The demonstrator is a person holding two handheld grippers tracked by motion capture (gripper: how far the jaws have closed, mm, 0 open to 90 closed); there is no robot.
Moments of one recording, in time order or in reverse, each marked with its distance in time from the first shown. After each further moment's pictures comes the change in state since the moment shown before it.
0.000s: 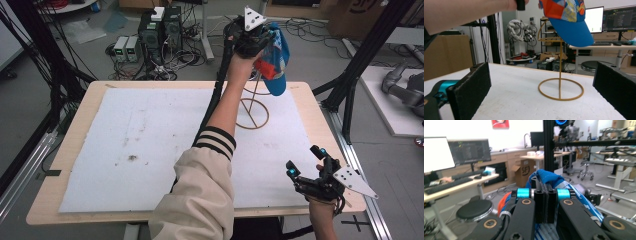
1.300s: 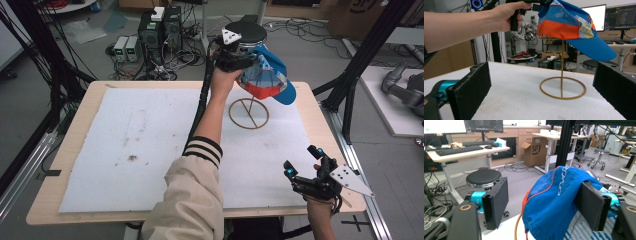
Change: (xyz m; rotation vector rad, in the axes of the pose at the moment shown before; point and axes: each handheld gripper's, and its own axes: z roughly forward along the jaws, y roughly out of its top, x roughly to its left) left arm 0.037 -0.056 -0.016 0.157 0.084 -0.122; right arm 0.002 -0.003 0.005 0.010 0.011 0.002
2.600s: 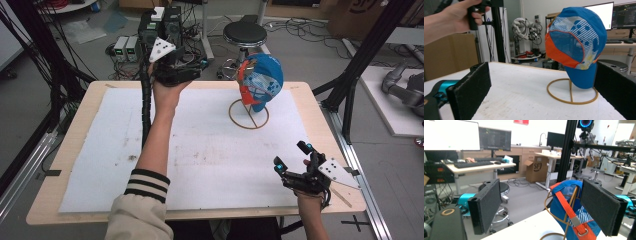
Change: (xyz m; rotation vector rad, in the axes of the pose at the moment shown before) left arm 0.066 -0.010 -0.153 -0.181 -0.002 -0.021; right arm 0.009 -0.004 0.023 0.003 0.026 0.013
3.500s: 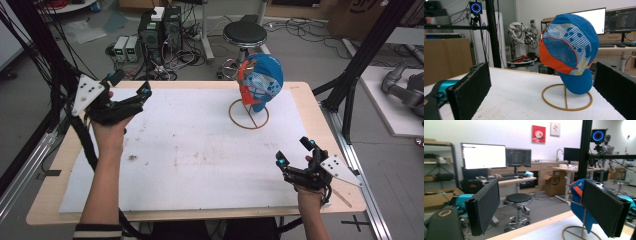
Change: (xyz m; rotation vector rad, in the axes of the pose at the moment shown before) left arm 0.025 -0.016 -0.158 -0.140 0.152 0.086; right arm -0.005 0.006 0.005 -0.035 -0.033 -0.003
